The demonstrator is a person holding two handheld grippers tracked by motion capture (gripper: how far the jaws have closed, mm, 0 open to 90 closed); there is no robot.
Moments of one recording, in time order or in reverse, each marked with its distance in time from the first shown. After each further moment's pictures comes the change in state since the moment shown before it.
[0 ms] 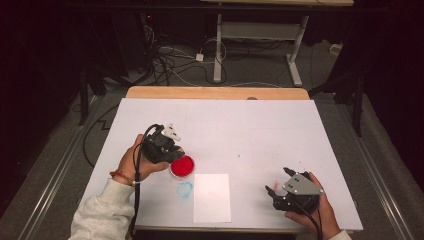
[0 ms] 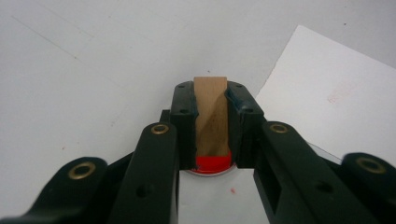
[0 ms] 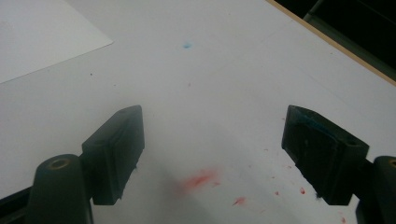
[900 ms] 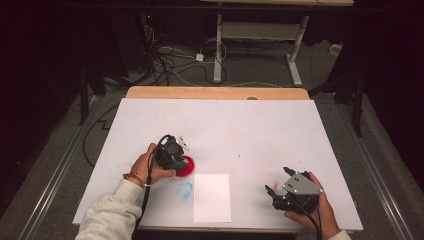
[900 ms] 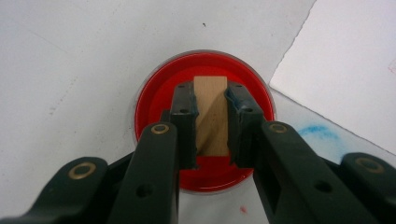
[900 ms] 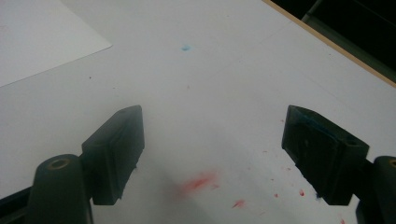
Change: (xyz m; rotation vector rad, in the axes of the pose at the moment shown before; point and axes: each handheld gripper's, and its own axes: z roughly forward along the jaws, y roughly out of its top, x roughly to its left) left arm 0.005 -0.010 0.061 0.119 -0.058 -0.019; right arm 0.000 0.001 0.000 -0.004 -0.005 0.002
